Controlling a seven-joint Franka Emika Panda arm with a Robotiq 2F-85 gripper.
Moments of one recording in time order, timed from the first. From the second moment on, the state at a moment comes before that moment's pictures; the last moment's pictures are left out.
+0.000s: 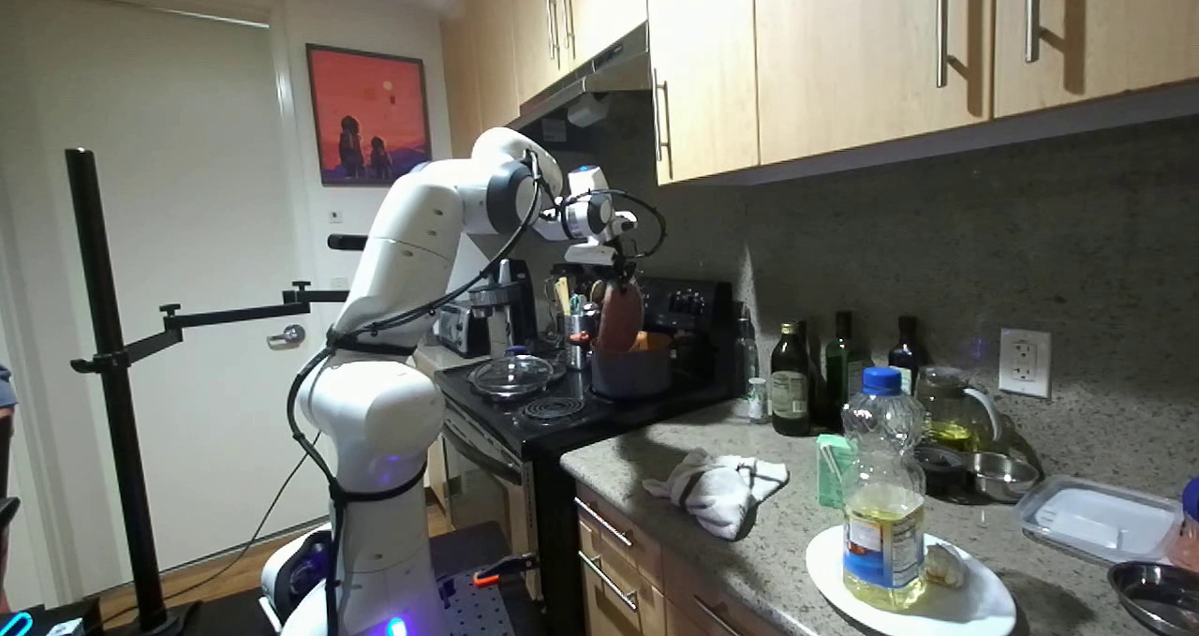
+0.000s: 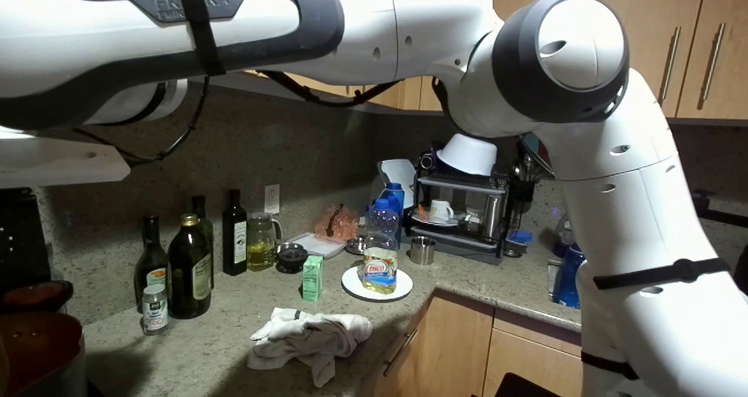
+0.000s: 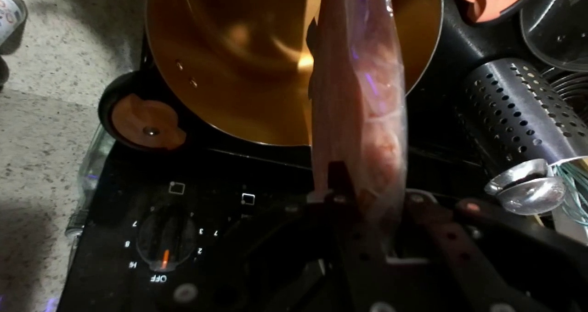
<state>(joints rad) 0.41 0.42 0.34 -1.44 -0.20 2.35 0.26</state>
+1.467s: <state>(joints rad) 0.39 0.45 0.31 -1.55 0.00 2.47 0.22</state>
